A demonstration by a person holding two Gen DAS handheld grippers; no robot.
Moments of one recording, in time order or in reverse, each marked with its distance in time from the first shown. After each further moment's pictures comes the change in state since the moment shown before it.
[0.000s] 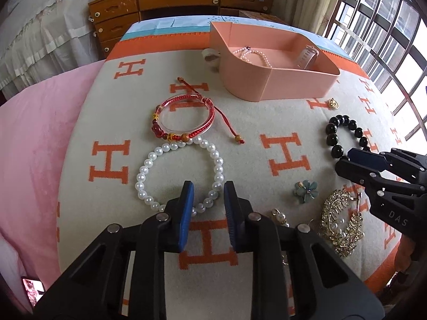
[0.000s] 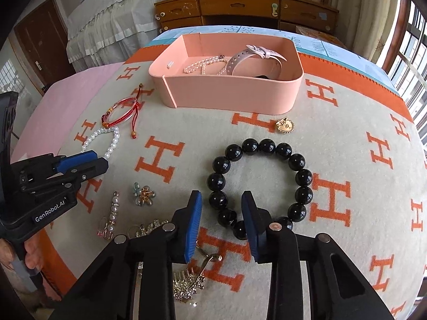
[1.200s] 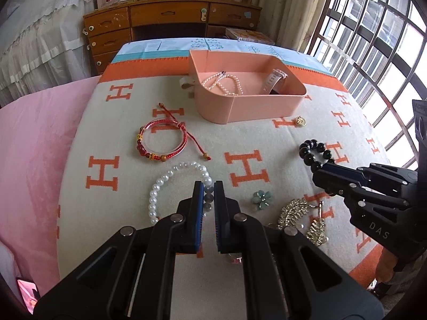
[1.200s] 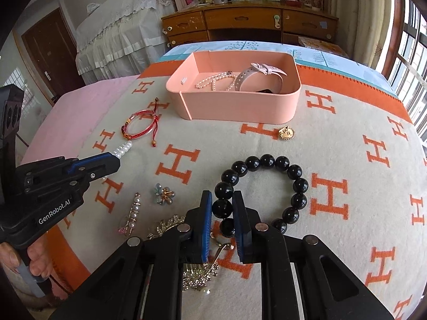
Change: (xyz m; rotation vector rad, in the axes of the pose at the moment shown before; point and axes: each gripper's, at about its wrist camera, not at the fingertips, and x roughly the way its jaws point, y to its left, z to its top) left arm -0.048 -0.020 0.000 0.002 -0.091 -0.074; right arm -0.045 0.001 -0.012 0.025 -0.095 0.080
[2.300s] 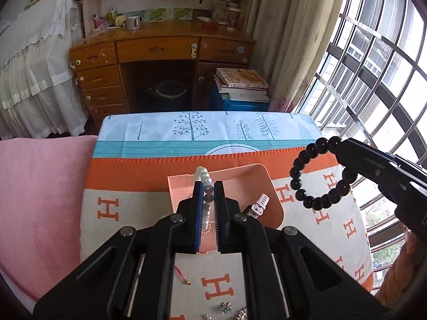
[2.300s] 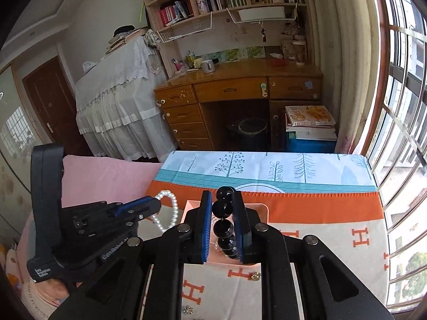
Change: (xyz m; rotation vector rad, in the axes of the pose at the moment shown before) left arm -0.018 -0.034 0.212 -0.001 -0.066 -0.027; right arm -0.124 -0.043 0.231 0.104 -0.239 0.001
